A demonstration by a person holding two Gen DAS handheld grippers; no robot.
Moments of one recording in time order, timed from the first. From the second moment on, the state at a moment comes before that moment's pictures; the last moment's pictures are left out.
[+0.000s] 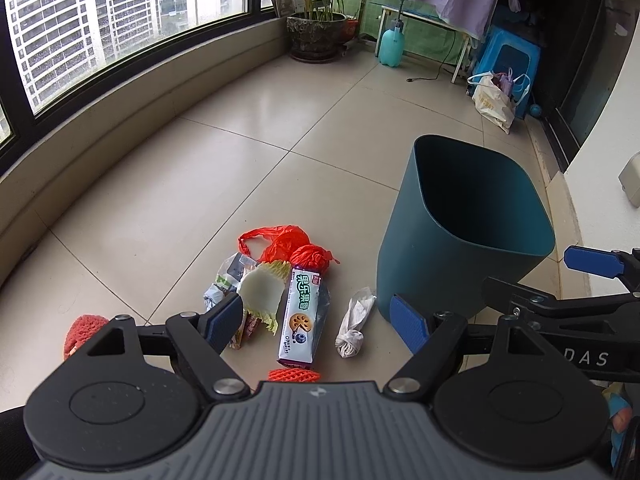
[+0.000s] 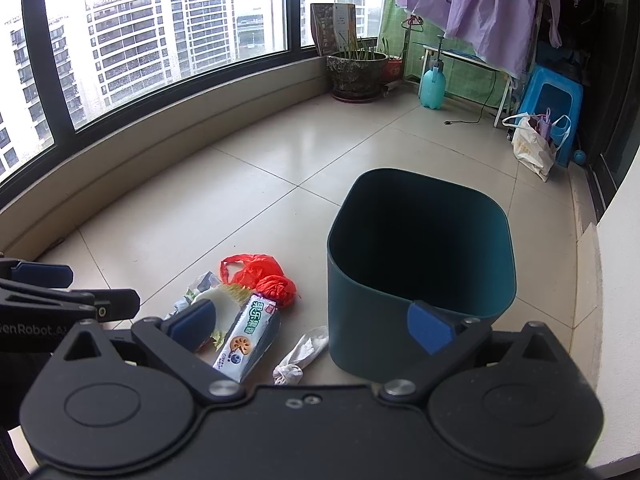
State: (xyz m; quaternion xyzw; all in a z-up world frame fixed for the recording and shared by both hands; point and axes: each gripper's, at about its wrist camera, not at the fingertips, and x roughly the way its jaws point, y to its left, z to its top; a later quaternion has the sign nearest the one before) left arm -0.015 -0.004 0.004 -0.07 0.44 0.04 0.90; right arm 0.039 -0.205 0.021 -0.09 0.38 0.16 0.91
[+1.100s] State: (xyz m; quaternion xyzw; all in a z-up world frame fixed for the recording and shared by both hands) left arm -0.016 0.002 -0.009 -0.08 0.46 0.05 0.88; right arm 0.093 -0.264 0.048 -0.06 0.39 0.09 0.91
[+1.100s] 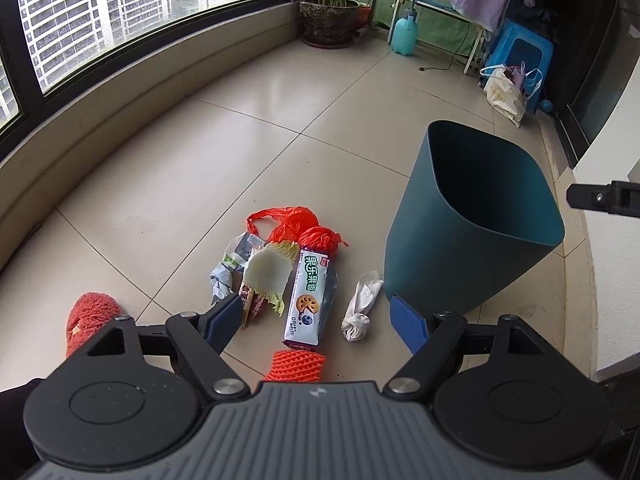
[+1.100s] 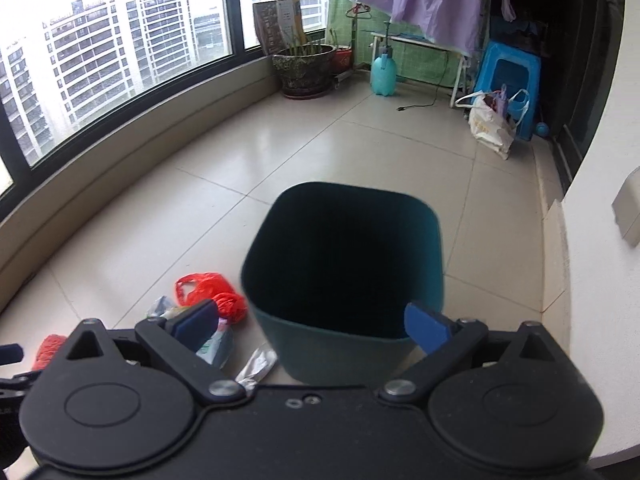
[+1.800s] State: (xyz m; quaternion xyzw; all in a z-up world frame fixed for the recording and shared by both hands) left arm 0.046 0.006 -0.146 -0.08 0.61 0.03 0.79; right arm 0.217 -0.339 -0.040 -0.03 0.48 -0.03 0.88
